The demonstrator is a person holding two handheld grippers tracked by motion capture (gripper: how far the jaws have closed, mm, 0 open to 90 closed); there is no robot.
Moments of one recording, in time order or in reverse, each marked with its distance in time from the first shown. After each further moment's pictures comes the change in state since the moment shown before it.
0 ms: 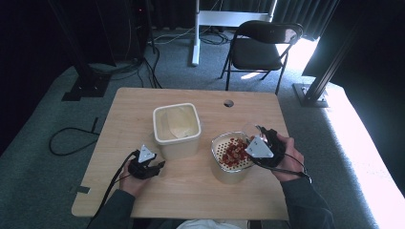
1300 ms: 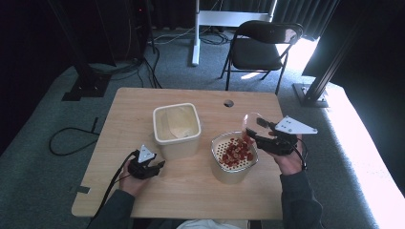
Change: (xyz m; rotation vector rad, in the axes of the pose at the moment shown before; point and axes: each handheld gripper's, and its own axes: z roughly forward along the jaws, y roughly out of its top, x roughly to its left) left arm 0.000 0.000 -0.001 0.003 0.005 0.007; right arm -0.048 -0.025 0.009 -0.347 0.359 0.718
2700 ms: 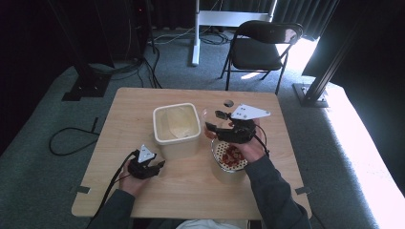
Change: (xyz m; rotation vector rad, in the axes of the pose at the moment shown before) left arm 0.001 0.001 0.000 -0.003 -0.003 0.004; right arm 0.054 0.041 0.087 0.023 0.198 -0.038
